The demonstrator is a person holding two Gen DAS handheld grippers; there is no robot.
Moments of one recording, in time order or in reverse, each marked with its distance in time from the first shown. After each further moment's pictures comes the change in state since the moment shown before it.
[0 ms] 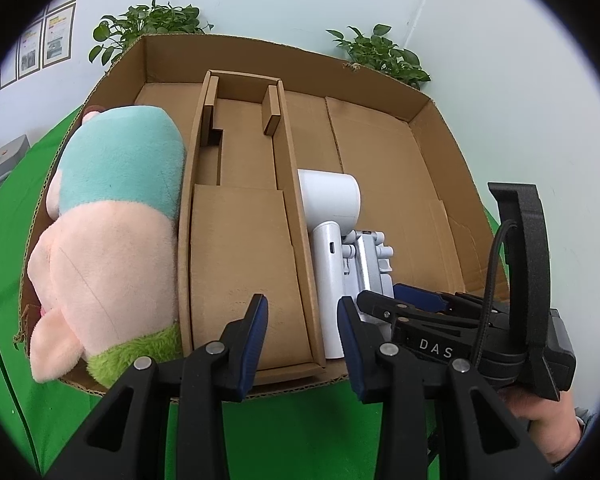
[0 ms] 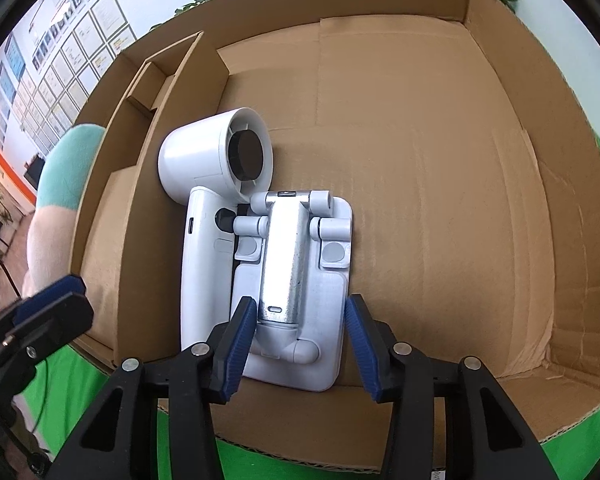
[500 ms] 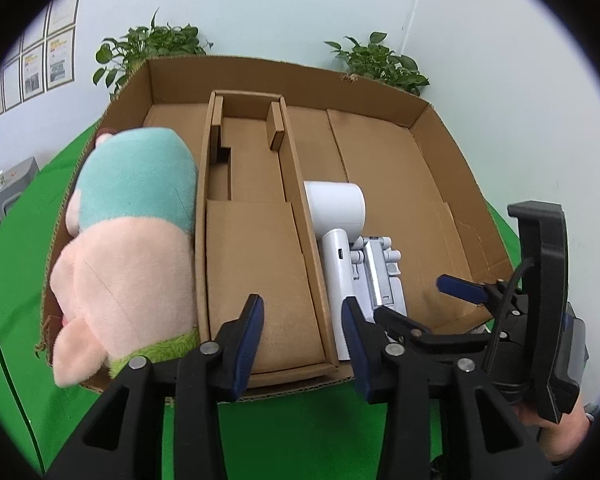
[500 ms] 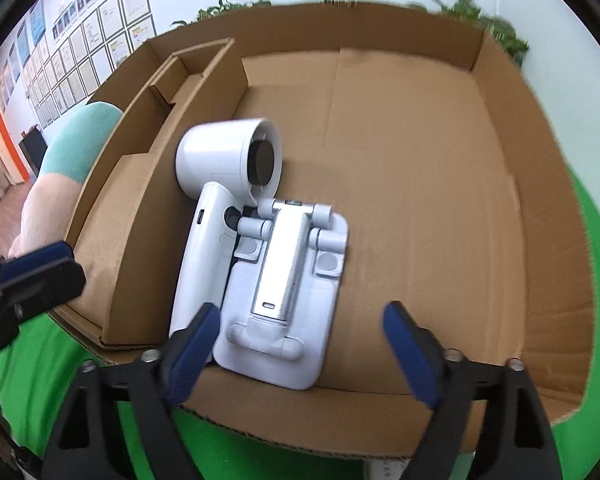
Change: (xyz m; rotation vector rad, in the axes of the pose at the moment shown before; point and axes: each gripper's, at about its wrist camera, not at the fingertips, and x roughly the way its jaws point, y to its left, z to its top) left arm -0.013 -0.003 -0.004 0.057 -0.063 0.053; right arm -0.018 0.016 -0.010 -0.167 -0.121 -0.136
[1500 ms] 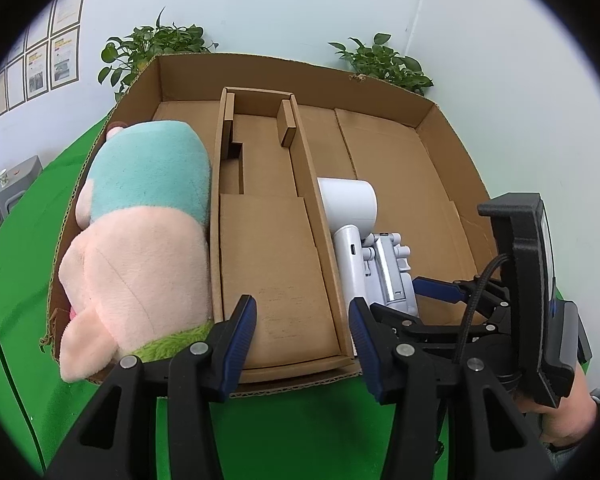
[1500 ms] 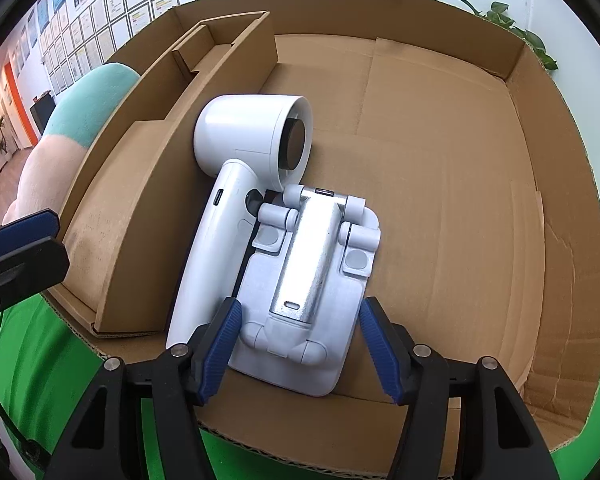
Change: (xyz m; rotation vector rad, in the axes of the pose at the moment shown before) left arm 0.000 0.009 -0.004 -0.008 0.003 0.007; right arm 0.021 0.018 -0.004 -0.074 0.072 0.044
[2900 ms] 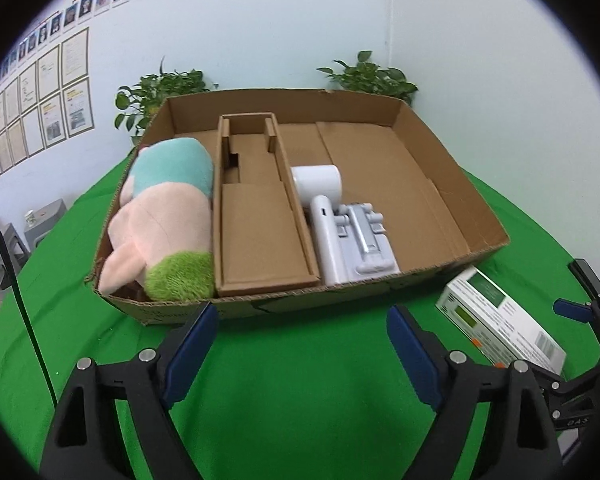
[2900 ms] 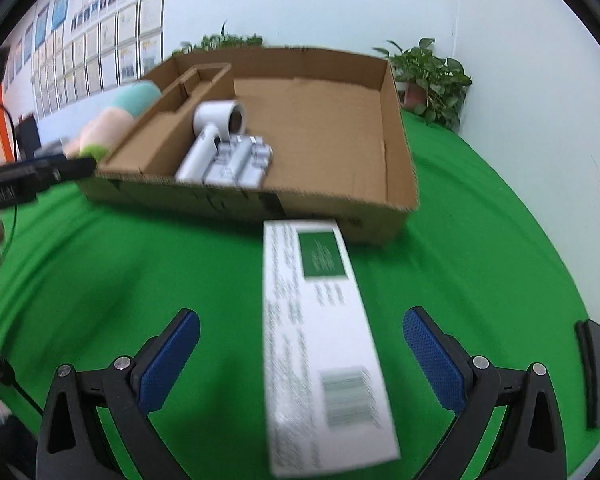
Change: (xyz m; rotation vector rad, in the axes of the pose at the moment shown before) left arm -0.054 -0.040 -0.069 0.124 -0.120 0.092; right arm -0.157 -0.037 -0.193 -0.006 -0.153 -0.187
